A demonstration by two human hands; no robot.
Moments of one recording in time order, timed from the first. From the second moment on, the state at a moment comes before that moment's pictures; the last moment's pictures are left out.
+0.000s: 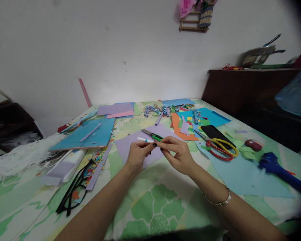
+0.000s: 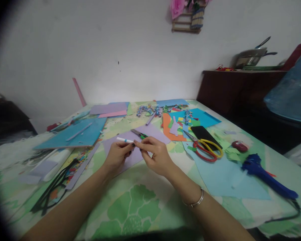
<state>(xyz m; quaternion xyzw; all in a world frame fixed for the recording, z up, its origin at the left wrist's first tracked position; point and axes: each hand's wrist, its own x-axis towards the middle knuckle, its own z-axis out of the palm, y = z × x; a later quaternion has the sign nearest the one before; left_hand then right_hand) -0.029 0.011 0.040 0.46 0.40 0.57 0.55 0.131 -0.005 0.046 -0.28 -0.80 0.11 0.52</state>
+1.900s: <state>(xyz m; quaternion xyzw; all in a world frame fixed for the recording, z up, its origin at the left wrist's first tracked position) -0.035 0.010 0.045 0.56 0.37 0.50 0.55 0.137 0.003 0.046 -0.34 -0.80 0.01 0.49</state>
